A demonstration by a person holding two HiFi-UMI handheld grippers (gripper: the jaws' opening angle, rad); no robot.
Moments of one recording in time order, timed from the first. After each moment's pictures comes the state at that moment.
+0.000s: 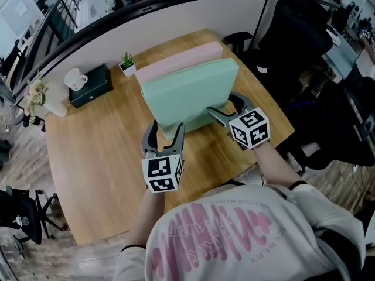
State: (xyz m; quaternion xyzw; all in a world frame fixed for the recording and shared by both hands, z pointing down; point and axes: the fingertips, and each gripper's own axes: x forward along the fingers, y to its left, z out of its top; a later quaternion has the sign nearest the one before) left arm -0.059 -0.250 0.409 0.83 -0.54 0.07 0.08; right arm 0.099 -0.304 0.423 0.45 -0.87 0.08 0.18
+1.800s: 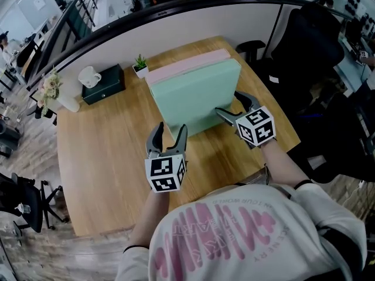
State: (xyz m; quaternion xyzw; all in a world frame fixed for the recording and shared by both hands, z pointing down) left arm -0.064 -0.249 0.400 0.81 -0.57 0.07 0.09; right arm 0.109 -0.325 0.420 0.43 -0.88 0.06 0.19
